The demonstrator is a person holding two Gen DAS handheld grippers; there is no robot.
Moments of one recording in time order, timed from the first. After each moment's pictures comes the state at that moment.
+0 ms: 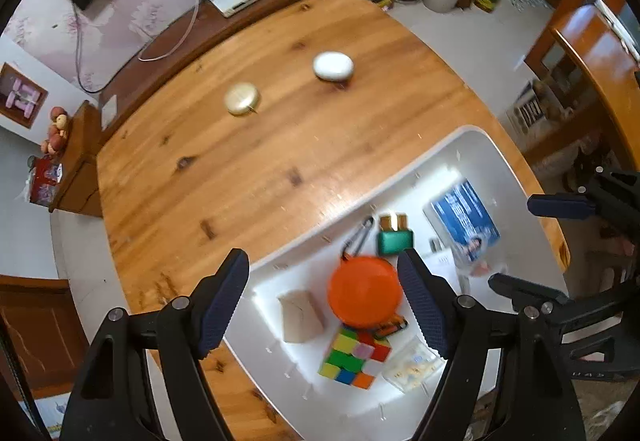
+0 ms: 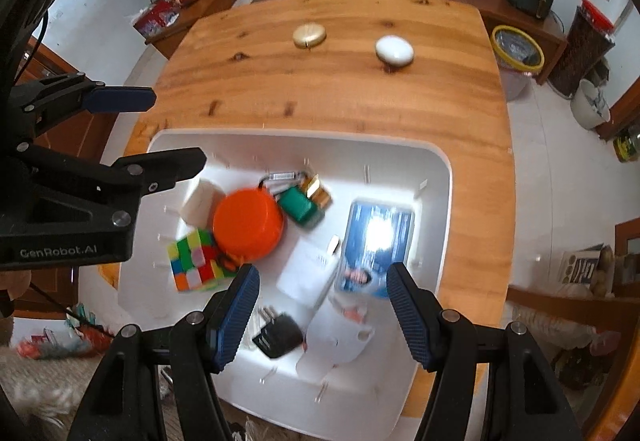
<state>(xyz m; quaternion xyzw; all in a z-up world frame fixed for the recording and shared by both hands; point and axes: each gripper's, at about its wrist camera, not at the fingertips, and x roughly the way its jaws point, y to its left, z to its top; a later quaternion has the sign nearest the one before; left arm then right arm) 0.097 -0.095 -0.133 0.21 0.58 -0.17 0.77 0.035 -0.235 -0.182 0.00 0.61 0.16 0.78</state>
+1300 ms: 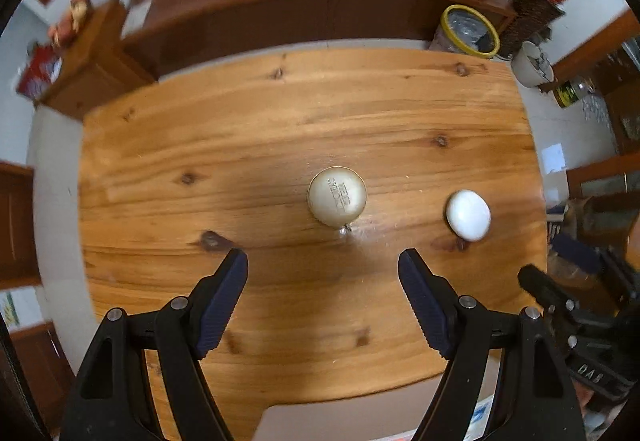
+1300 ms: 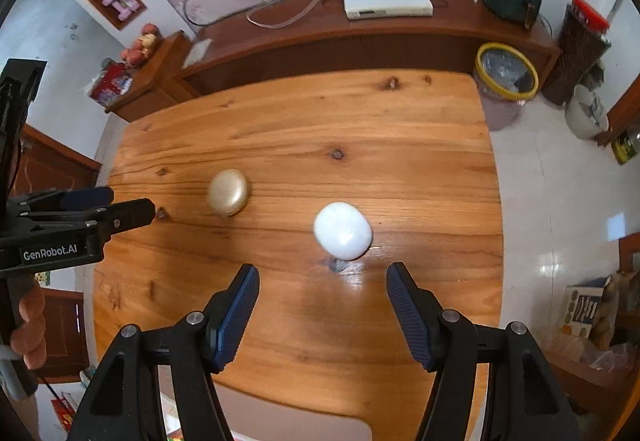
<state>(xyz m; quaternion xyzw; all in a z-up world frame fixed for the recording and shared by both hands) 0.329 -0.047 -0.196 0.02 0.67 -0.05 0.74 0.276 -0.256 -0.209 0.06 0.60 0.11 0.79</state>
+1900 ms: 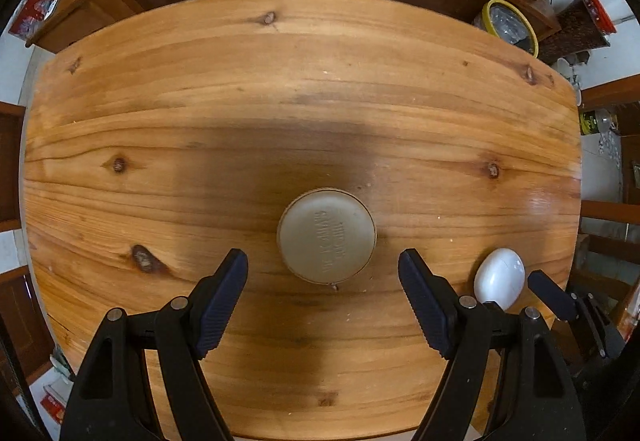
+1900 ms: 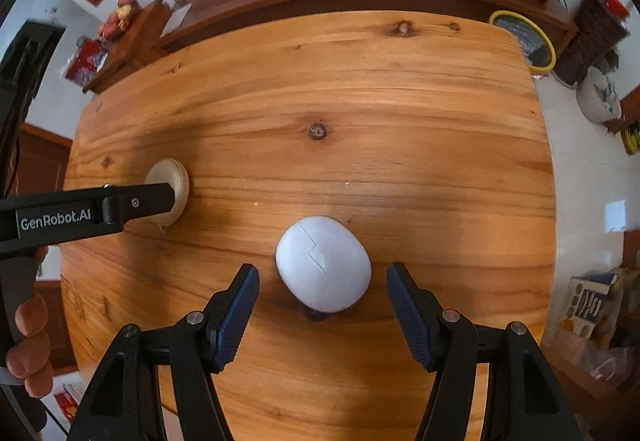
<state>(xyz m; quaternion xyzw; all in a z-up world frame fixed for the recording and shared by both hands) 0.366 -0.057 -0.271 -0.04 0.72 0.00 0.70 0.322 -0.239 -0.289 0.04 0.65 0.11 0.75</state>
